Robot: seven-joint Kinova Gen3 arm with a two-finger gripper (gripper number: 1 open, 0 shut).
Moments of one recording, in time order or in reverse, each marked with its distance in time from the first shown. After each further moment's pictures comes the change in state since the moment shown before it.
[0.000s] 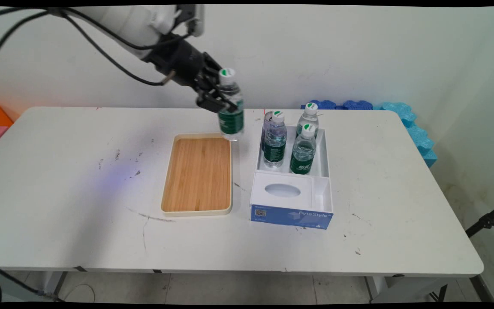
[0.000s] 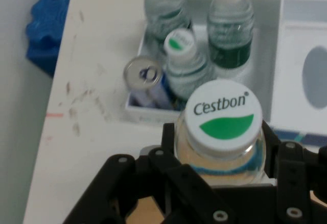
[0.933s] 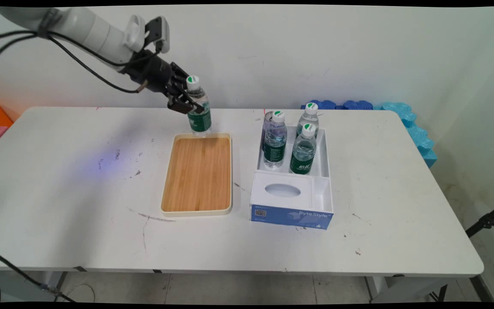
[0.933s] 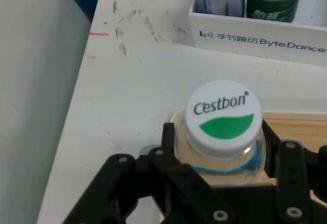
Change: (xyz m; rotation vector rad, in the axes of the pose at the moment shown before) arm -0.103 -0.056 0.013 0.058 -0.040 -0.064
